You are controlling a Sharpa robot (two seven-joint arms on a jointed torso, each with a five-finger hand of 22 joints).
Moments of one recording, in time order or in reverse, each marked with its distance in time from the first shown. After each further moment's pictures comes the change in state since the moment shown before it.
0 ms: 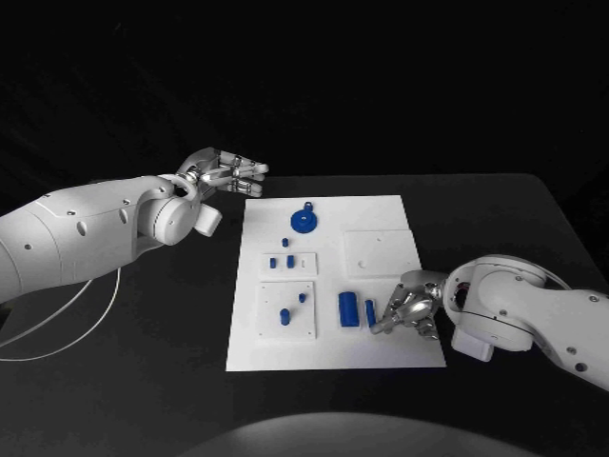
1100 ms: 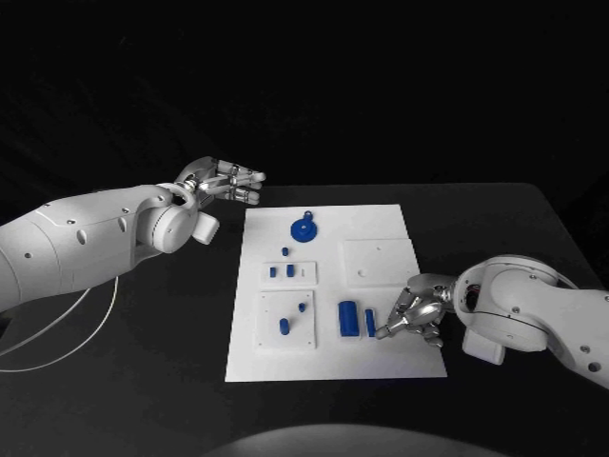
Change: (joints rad) left arm 0.000 -0.006 0.000 -0.014 0.007 0.000 -0.001; left_hand -0.005 0.005 -0.003 -0.003 0.000 0.000 0.000 0.000 0.000 0.000 0.000 0.000 0.000 -0.020 0.012 0.000 -0.006 0.000 -0.015 0.007 -0.008 -0.004; right arm 0.000 -0.023 0.046 -0.018 0.042 0.068 0.029; right_hand 0.034 0.000 -0.394 -0.033 0.291 -0.109 0.059 -0.014 -0.158 -0.086 0.036 -0.094 -0.102 -0.022 0.022 -0.089 -0.066 0.000 0.000 0.018 -0.197 0.000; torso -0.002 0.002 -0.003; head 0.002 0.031
